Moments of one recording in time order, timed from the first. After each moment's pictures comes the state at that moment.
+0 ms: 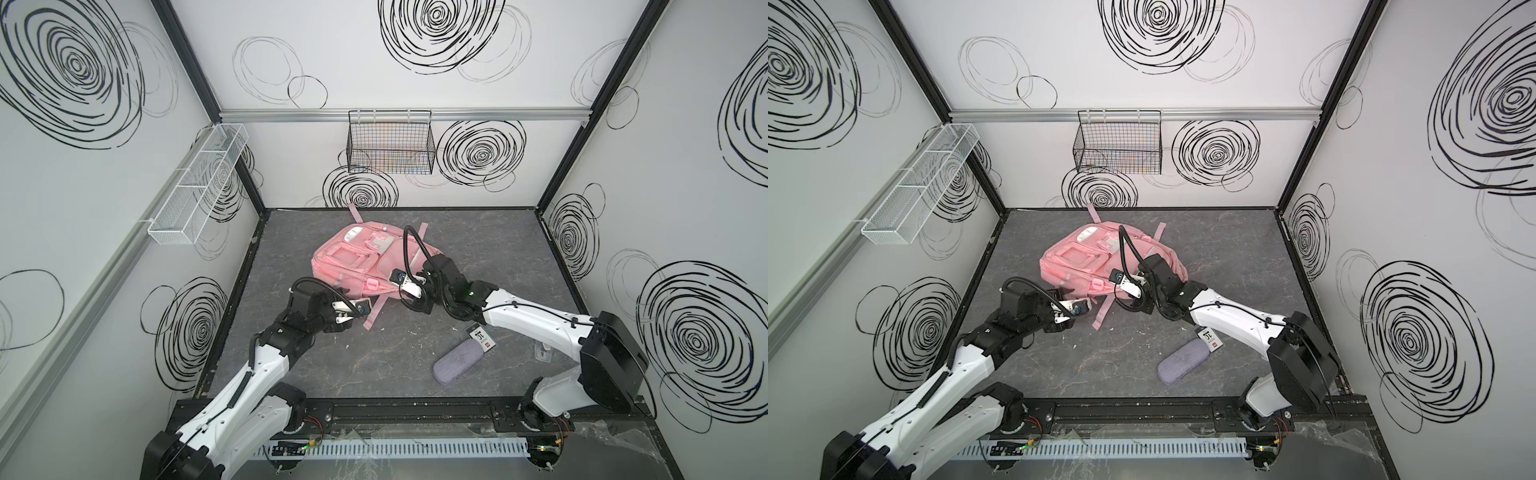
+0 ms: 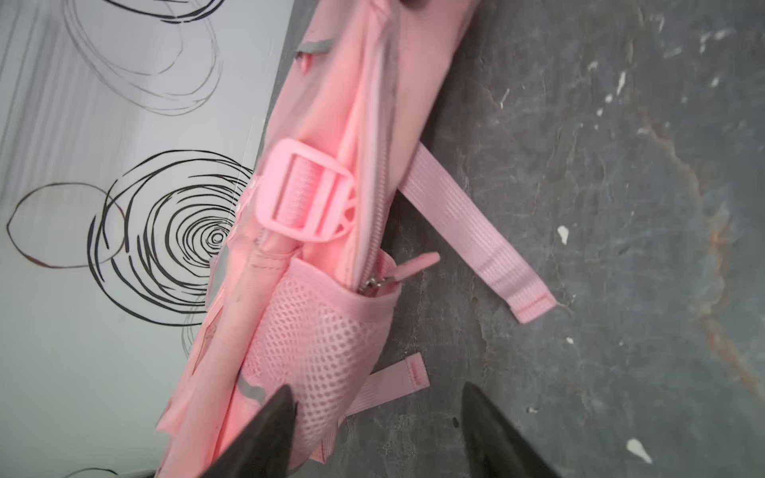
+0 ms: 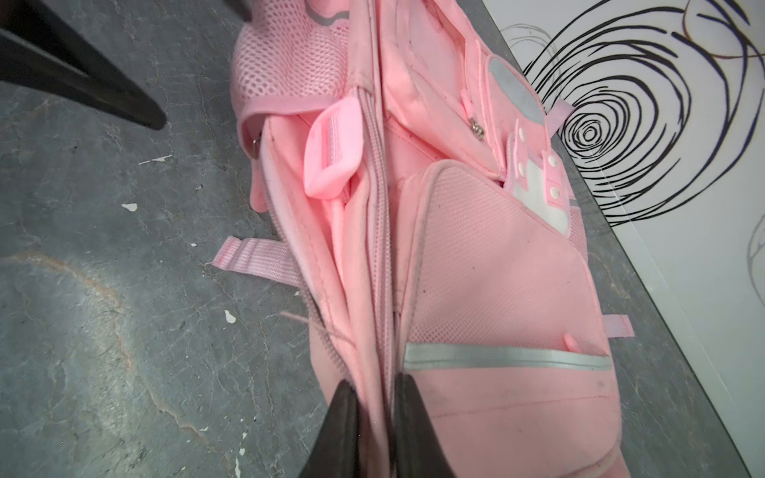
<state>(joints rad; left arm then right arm) -0.33 0.88 0.50 -0.26 0.16 1.07 0.79 1.48 1.00 -0.19 -0.11 -0.47</state>
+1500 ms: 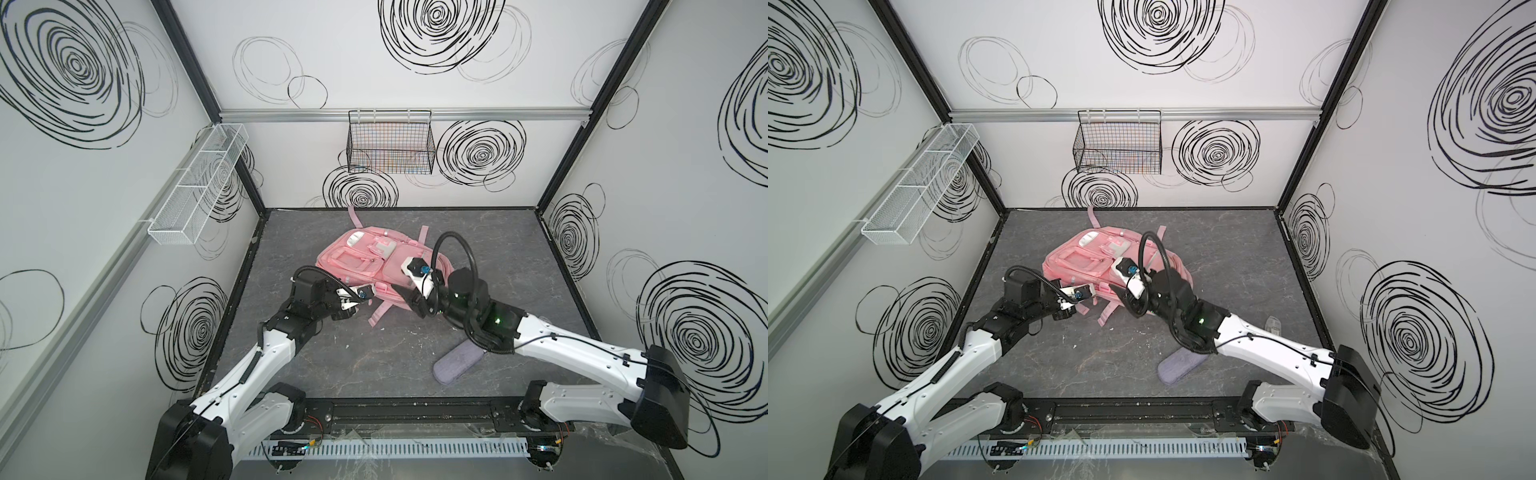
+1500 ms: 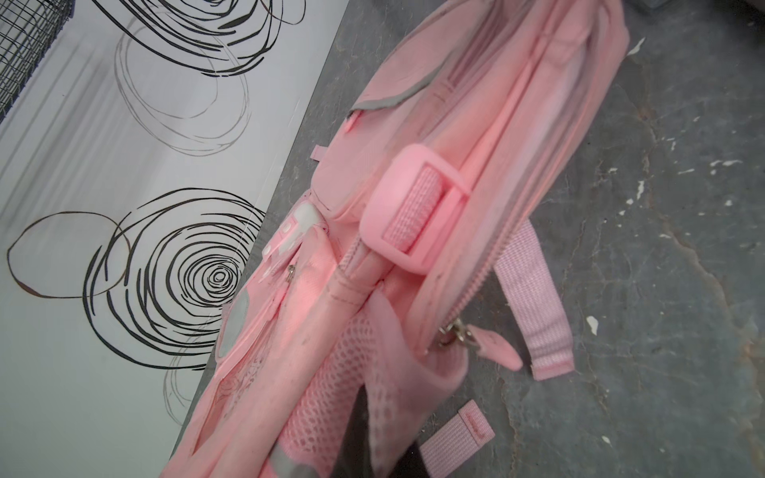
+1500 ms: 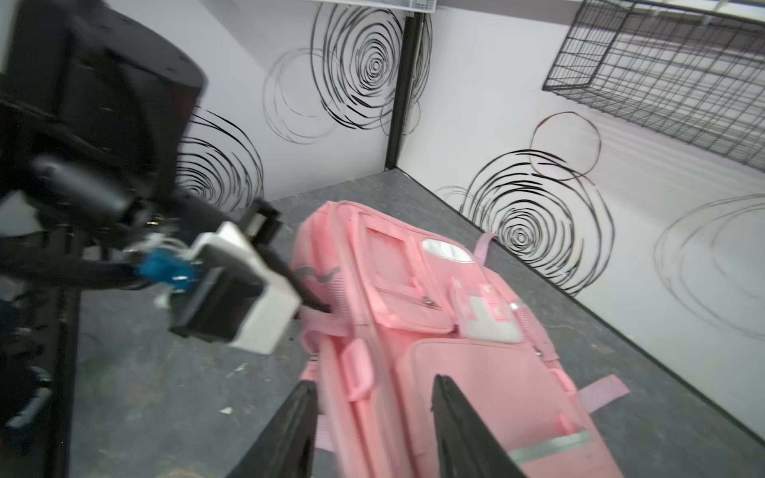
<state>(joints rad) -0.30 1.00 0.59 -0.14 0.36 0.91 1.06 1.19 0.81 0.18 0.10 -0.04</state>
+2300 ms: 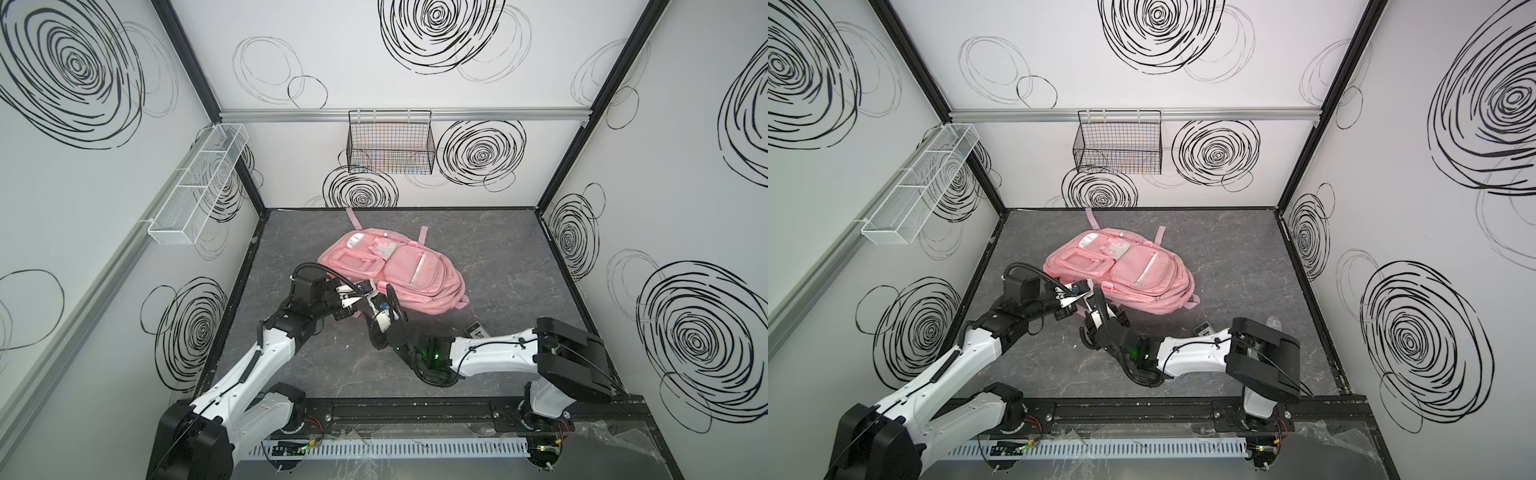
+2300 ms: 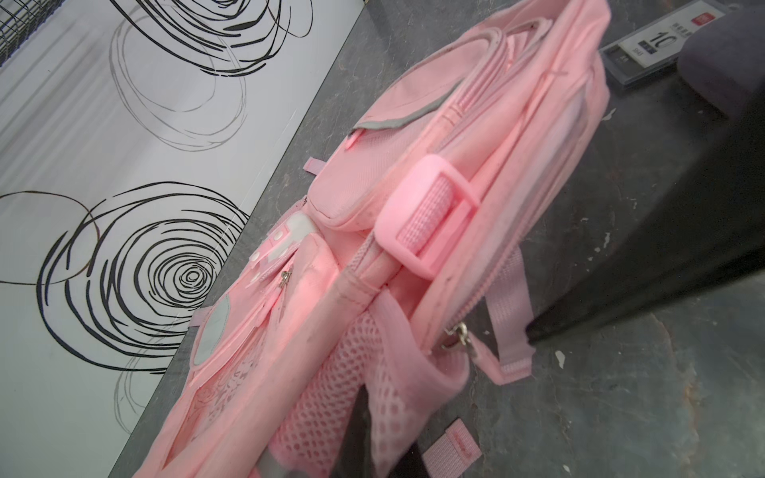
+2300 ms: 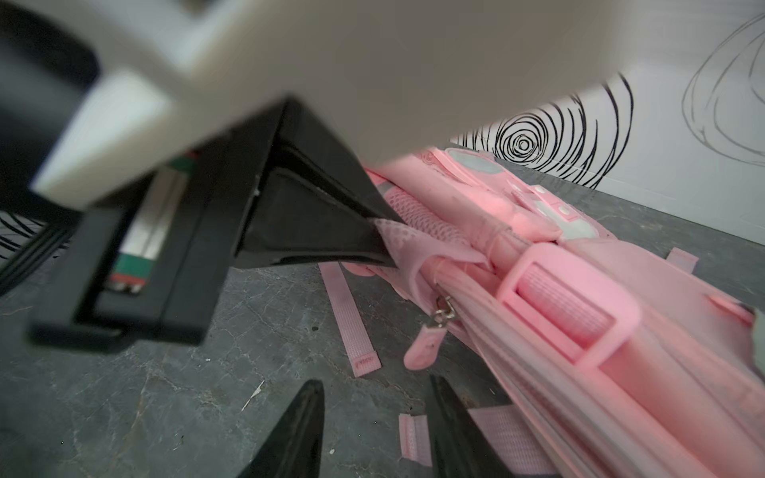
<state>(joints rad) -0.30 1.01 0.60 -0.14 0.41 0.81 1.26 1.68 0.84 0.49 0.59 0.24</state>
